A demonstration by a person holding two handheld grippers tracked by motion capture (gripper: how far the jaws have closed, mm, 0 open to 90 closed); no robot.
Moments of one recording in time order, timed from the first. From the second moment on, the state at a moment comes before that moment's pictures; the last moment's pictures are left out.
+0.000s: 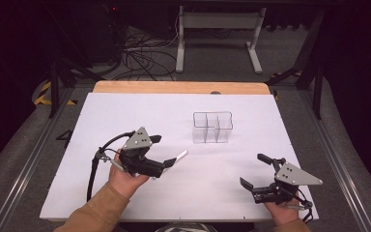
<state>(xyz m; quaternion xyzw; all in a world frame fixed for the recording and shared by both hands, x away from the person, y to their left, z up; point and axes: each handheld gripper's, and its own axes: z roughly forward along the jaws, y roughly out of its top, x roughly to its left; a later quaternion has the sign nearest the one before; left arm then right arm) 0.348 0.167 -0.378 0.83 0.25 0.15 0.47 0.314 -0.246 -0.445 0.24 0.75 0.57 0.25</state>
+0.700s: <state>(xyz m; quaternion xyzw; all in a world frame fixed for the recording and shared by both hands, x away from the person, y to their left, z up) 0.385 0.140 -0.384 0.88 0.30 0.12 0.37 0.315 -0.247 -0.444 0.24 0.75 0.57 0.25</state>
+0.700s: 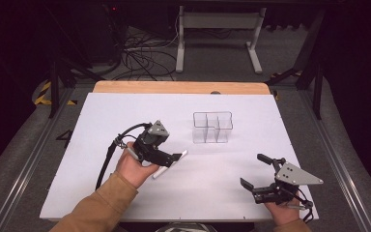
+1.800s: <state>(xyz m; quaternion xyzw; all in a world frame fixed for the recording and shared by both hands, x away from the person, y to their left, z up) 0.420 0.121 -0.416 0.90 0.32 0.05 0.29 0.317 -0.246 -0.446 0.23 0.75 0.57 0.23</state>
